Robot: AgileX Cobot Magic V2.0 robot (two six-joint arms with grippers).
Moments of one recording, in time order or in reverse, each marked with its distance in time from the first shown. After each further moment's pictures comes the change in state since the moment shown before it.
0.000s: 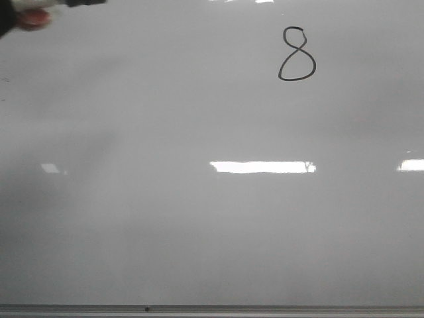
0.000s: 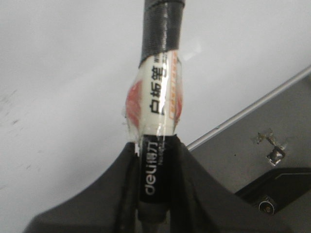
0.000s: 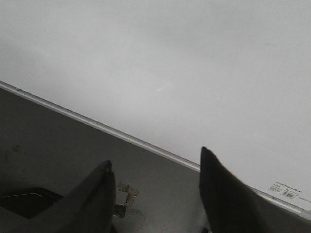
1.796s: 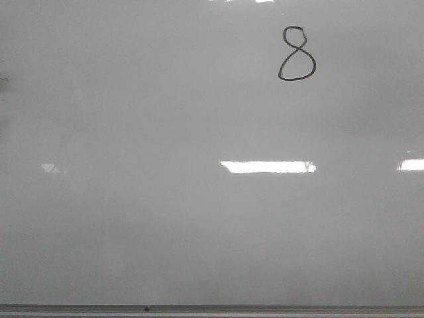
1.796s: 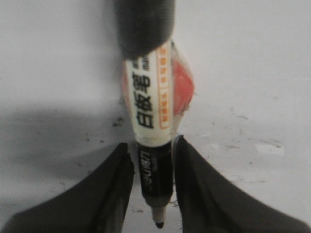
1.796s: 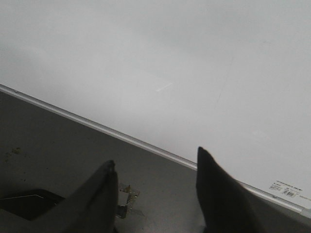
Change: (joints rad) left arm 0.591 0.426 0.111 0.043 -0.751 -0.163; right arm -0.005 -0.002 0.000 -0.001 0.001 0.009
